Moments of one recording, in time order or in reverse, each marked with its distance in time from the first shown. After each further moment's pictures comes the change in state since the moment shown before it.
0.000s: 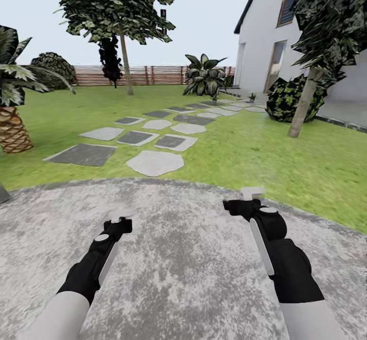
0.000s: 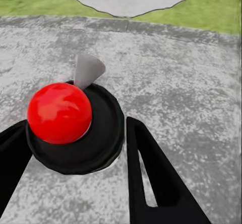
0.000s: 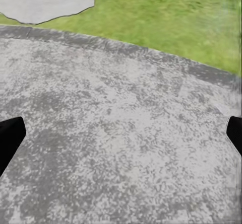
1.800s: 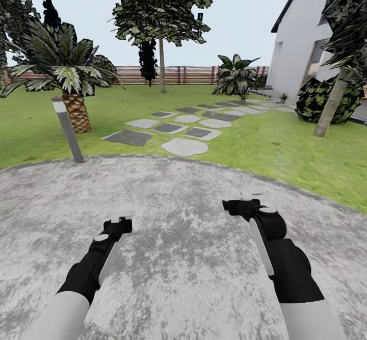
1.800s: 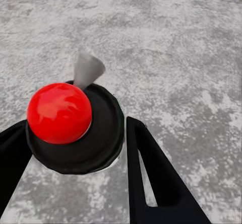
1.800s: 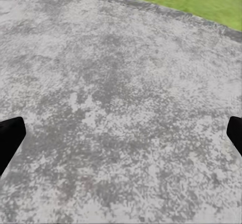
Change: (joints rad) left arm -0.001 0.000 0.002 0.001 0.000 0.000 0.000; right arm 0.000 0.000 0.004 0.000 0.000 0.000 0.002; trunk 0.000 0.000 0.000
